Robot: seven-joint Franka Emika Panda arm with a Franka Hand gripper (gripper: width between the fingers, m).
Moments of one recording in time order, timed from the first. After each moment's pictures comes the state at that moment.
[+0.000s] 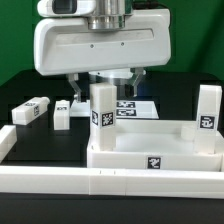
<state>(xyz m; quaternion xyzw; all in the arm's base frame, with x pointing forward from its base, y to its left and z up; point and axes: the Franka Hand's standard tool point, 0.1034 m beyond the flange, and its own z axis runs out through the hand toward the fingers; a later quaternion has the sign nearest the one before) 0.577 -0.052 0.107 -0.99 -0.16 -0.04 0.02</state>
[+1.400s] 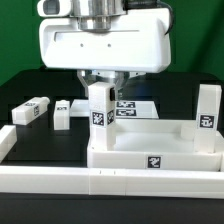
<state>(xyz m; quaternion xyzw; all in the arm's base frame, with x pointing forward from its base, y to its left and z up) 0.576 -0.053 0.106 -0.97 0.25 -0.03 0.03</state>
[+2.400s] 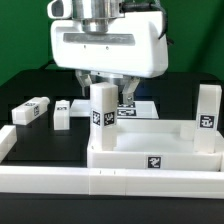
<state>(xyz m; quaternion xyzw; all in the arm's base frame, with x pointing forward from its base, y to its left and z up) 0.575 -0.049 0.104 -0.95 0.32 -0.02 0.03</state>
